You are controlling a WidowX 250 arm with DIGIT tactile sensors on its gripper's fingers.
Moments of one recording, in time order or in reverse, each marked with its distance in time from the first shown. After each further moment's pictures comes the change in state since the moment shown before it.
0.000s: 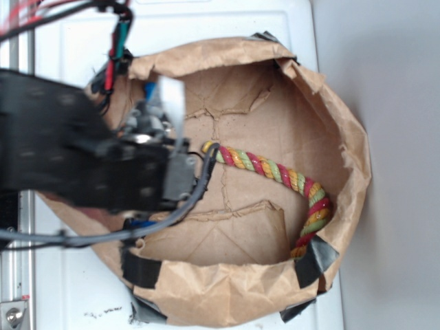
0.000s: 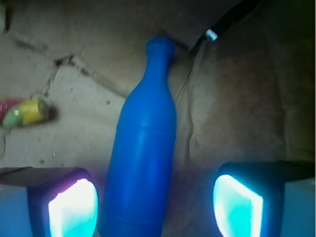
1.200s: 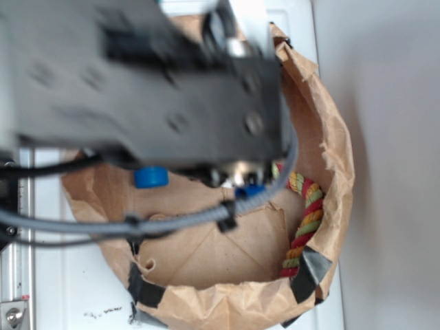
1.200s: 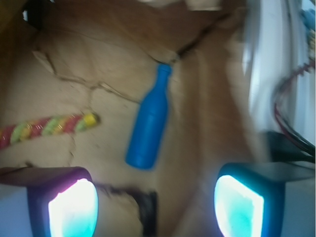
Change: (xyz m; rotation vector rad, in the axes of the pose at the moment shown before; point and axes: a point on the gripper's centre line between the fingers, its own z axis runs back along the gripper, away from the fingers) arm -0.003 -0.047 0.078 -0.082 0.101 0.081
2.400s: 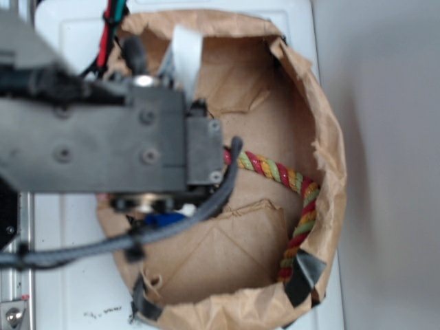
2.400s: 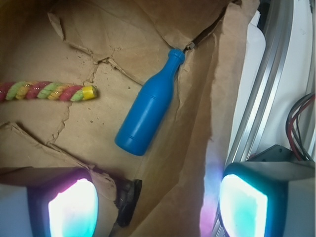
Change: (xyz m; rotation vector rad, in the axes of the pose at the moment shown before) arm -0.014 0.022 0.019 -0.061 0.041 -0.161
